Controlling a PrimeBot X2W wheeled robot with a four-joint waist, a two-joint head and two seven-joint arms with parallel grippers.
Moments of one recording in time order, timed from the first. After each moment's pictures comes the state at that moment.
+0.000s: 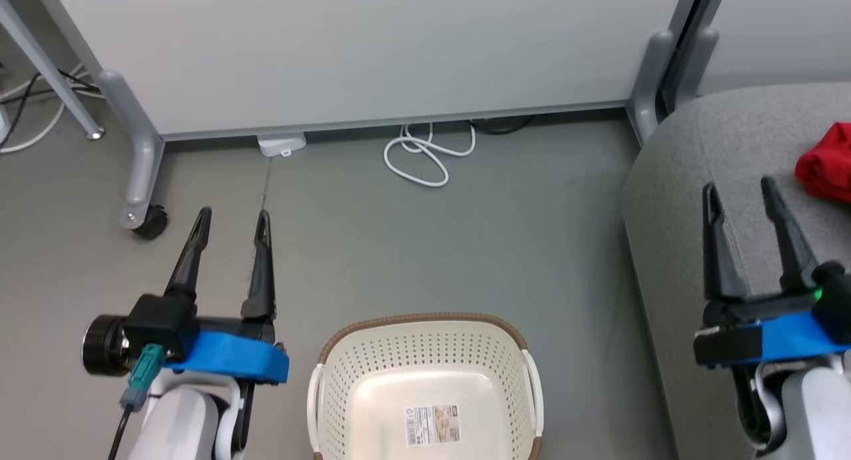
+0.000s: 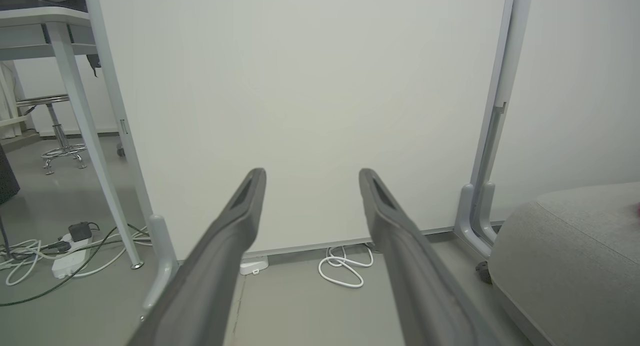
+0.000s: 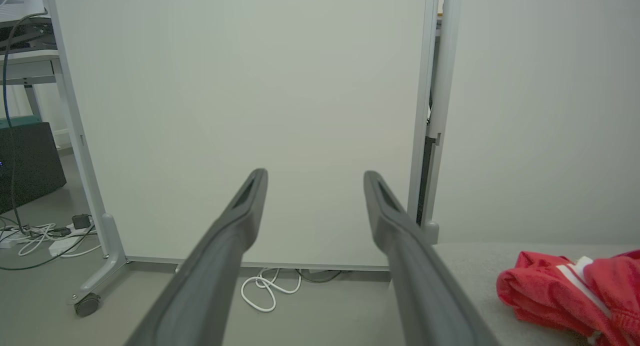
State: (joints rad) left arm -0.25 0.19 -0.22 0.23 -0.25 0.01 -0.26; right arm -0.24 -0.13 -0.08 0.14 0.13 0.13 -0.26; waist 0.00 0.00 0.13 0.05
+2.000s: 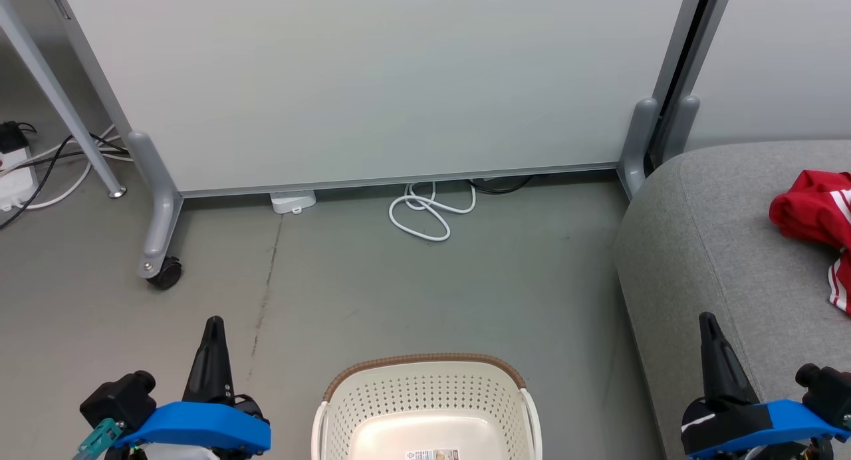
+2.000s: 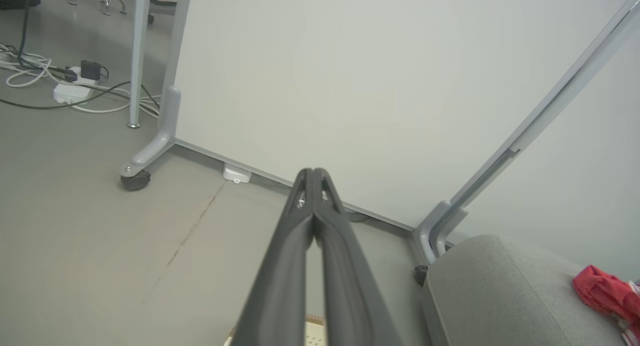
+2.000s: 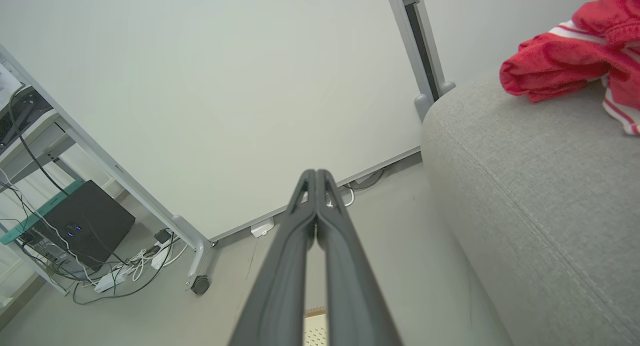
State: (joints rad) left arm -0.04 0.06 -0.02 0.29 -0.52 -0.08 -0.15; right arm -0.02 -0.05 -0.08 0.24 0.52 0.13 -0.16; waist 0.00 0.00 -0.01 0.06
